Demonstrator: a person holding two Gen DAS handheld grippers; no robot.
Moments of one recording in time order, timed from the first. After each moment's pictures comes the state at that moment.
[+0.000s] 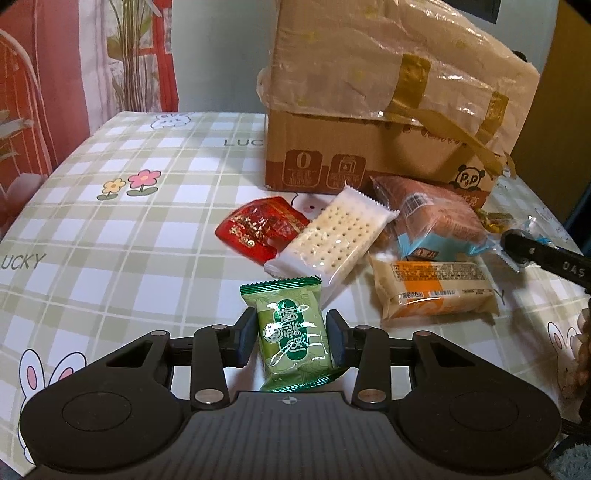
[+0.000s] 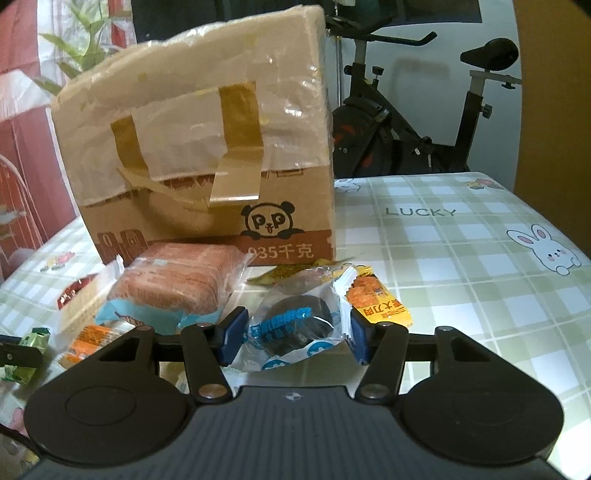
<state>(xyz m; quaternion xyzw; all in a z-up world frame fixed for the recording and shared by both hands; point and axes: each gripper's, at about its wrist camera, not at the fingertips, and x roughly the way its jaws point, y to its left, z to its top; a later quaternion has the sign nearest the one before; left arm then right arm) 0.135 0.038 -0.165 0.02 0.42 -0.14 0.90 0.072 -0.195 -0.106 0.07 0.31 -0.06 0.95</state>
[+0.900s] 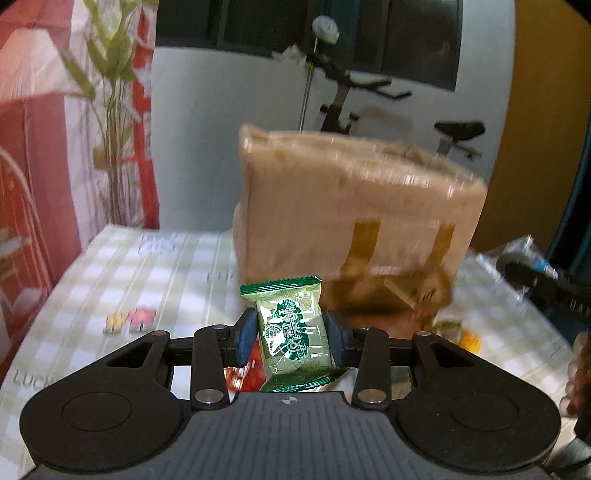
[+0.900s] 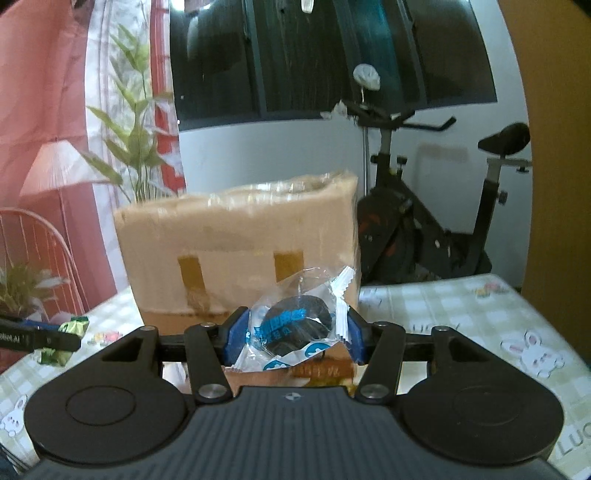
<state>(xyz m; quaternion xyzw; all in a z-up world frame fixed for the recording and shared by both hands) 0.141 0.034 -0.069 0.01 0.28 -0.19 0.94 0.044 -0.181 -0.016 0.04 0.18 -0.03 0.98</state>
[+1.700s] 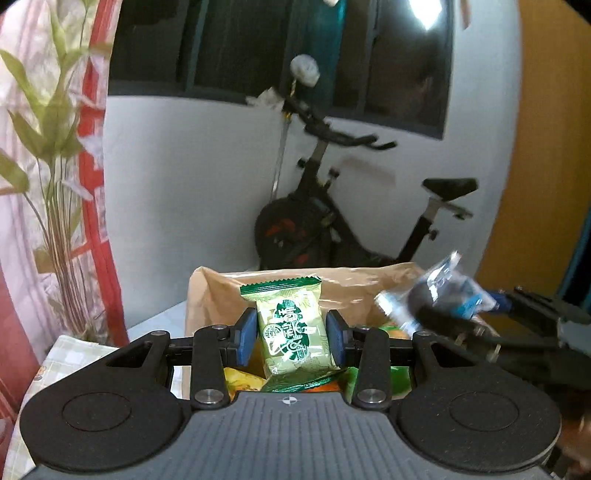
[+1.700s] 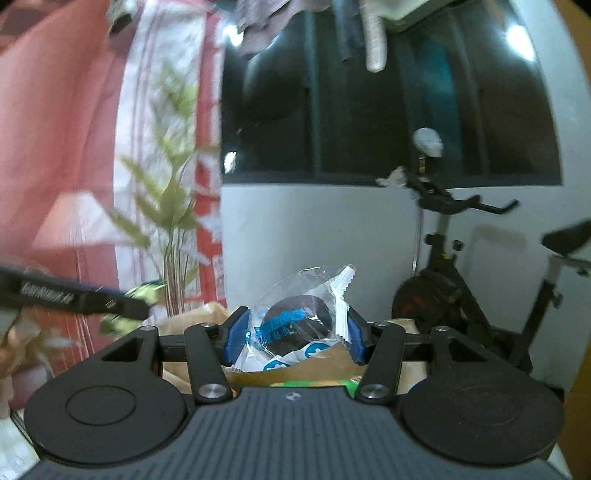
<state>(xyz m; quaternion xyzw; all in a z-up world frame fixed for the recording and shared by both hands) 0.297 -0.036 0.010 0.01 0.23 -0.22 0.95 0.185 -0.174 0.081 -0.02 0.11 0.06 0.99</state>
